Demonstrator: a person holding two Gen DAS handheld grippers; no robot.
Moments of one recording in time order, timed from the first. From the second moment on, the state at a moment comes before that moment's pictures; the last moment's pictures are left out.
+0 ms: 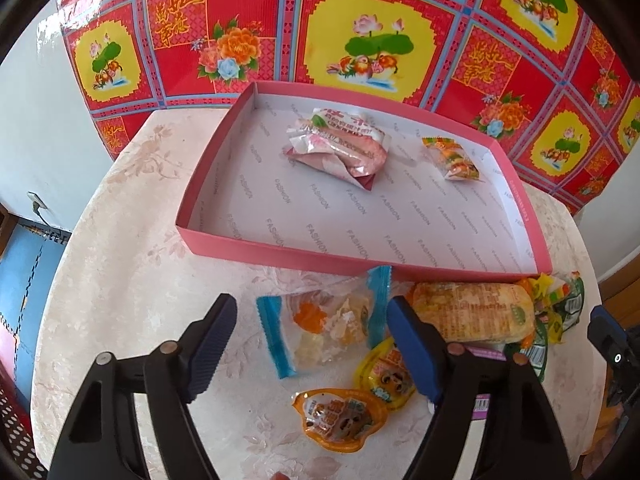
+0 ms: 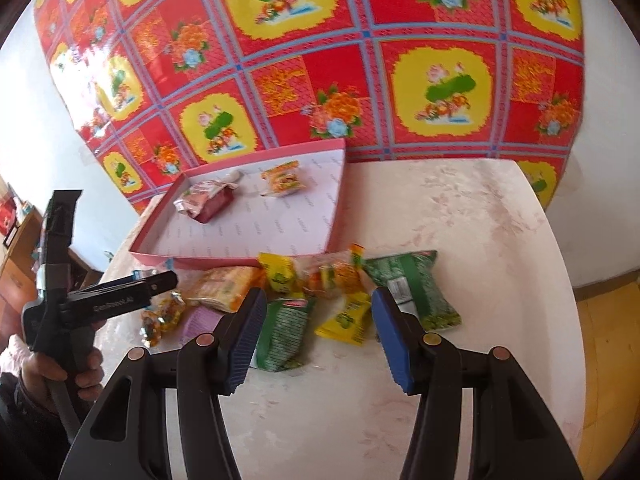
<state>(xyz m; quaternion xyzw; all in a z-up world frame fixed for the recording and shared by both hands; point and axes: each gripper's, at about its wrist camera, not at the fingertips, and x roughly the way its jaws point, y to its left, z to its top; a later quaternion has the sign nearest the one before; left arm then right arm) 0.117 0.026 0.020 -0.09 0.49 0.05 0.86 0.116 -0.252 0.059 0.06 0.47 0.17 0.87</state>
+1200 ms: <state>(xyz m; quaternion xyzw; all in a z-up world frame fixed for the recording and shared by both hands) 0.115 0.023 0.019 -0.09 0.50 0.04 0.86 0.154 -0.279 0.019 0.08 0.50 0.11 0.85</state>
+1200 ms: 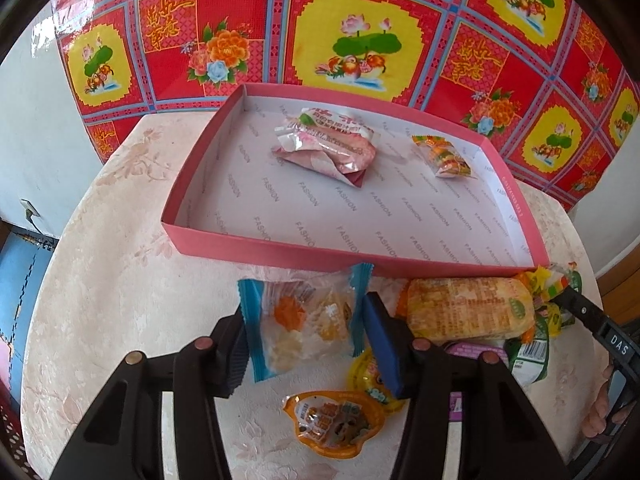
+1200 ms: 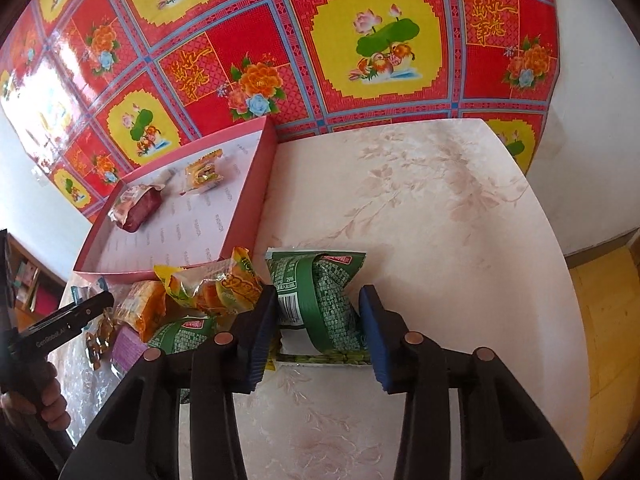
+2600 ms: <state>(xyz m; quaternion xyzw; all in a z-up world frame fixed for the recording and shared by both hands) 0.105 0.047 0.070 -0.11 0.45 0.02 0.89 0.136 -0.236 0.089 0.05 0.44 0.18 0.88</state>
